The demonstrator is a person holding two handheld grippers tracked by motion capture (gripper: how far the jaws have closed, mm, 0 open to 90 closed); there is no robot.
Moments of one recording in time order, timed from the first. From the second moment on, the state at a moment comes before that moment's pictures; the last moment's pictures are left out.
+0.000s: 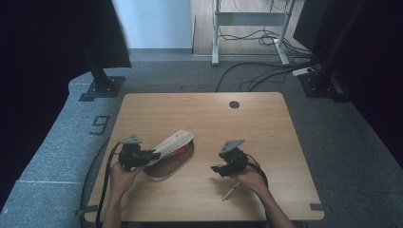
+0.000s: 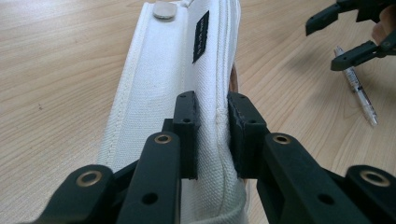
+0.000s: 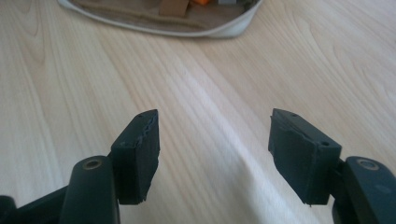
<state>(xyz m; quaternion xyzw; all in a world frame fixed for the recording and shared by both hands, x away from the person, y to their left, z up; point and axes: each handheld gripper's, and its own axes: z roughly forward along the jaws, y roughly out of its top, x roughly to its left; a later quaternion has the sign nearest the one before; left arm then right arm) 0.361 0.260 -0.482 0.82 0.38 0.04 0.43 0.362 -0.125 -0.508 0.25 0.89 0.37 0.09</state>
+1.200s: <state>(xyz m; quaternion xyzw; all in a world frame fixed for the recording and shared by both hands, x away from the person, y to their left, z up) 0.361 0.258 -0.482 0.82 0.38 0.04 0.42 0.318 -0.206 -0.534 0.28 0.88 0.37 0.07</state>
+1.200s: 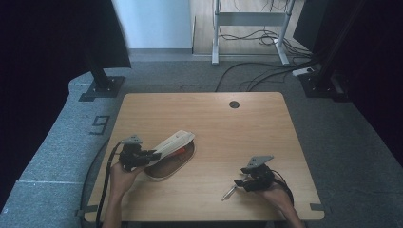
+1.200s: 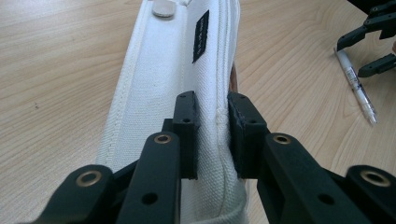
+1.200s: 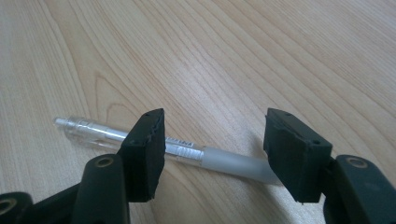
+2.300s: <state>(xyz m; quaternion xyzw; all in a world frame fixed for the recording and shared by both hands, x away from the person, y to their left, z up) 0.361 0.257 -0.482 0.82 0.38 0.04 0.42 0.342 -0.189 -0.535 0.29 0.90 0.33 0.07</state>
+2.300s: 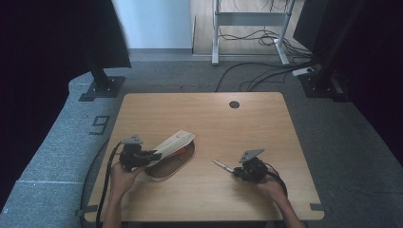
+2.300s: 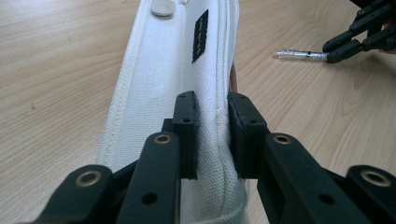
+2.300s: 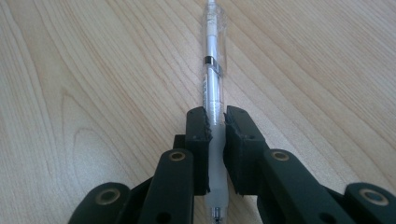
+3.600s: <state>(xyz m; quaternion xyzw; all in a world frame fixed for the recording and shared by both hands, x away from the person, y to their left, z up) 0.360 0.257 -0.479 0.81 0.38 0.04 0.44 0.358 -0.149 -0.501 0.26 0.88 0.38 0.08</state>
